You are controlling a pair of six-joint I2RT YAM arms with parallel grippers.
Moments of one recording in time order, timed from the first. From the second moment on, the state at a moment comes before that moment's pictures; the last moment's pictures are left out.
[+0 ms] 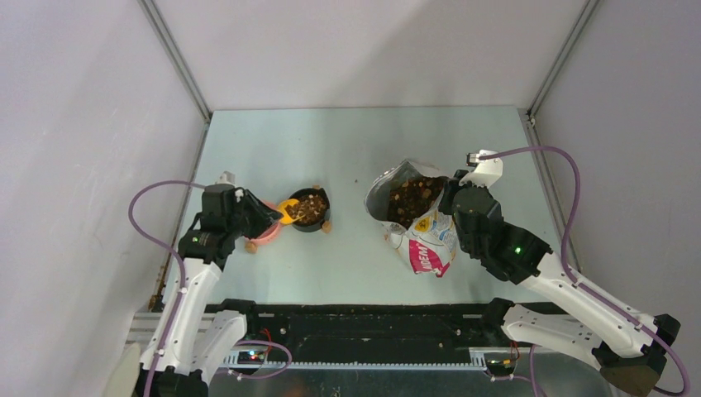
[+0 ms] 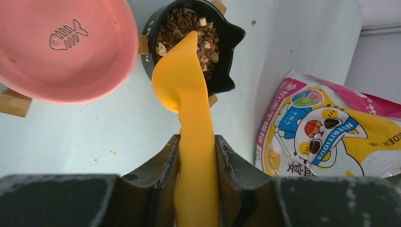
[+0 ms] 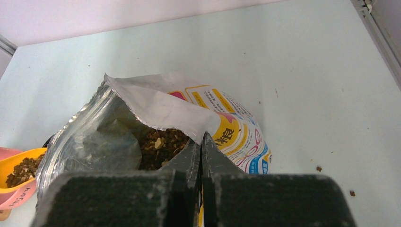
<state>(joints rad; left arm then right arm) -0.08 0.79 0.74 -0.65 0.19 -0.78 0.89 0.85 0.95 -0.37 0.83 0.41</state>
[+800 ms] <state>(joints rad) -0.12 0.84 0.82 -0.75 0.11 -0.75 0.89 0.85 0.95 -0.38 0.83 0.41</state>
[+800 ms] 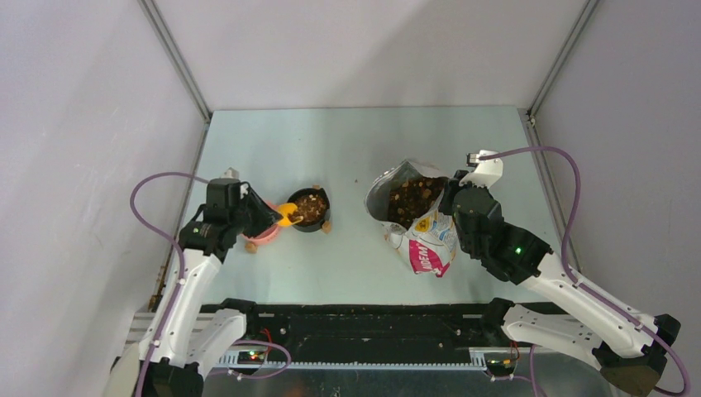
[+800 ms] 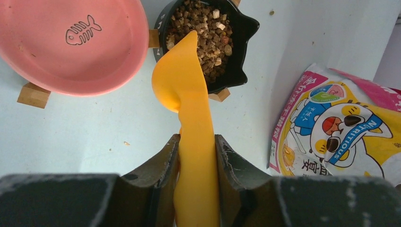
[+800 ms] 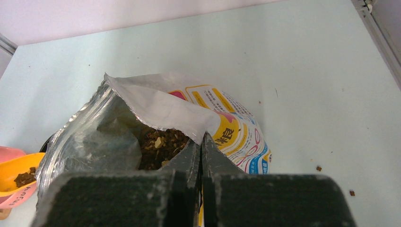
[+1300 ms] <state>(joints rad) -0.23 0.93 0.99 -0.85 -0.05 -0.71 0.89 0.85 0.95 -0.38 0.83 0.41</state>
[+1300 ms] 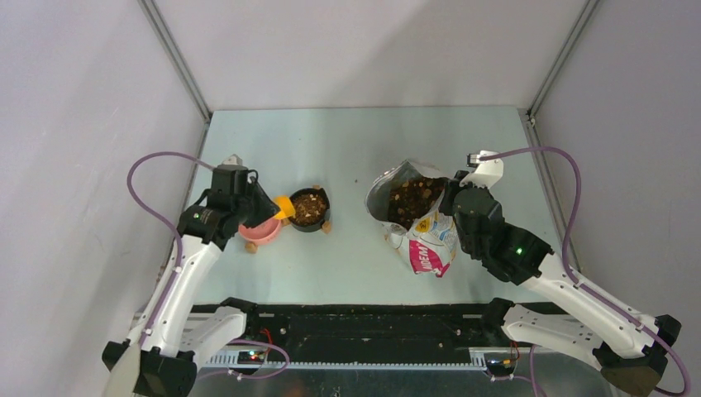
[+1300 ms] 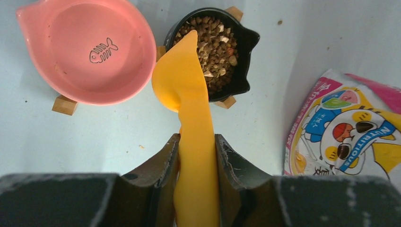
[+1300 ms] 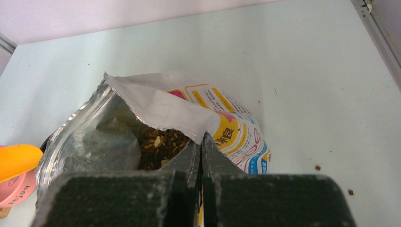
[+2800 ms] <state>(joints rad) -0.39 0.73 0.99 -0.51 0.23 -0.76 0.90 0.83 0.95 -0.40 0.83 0.41</state>
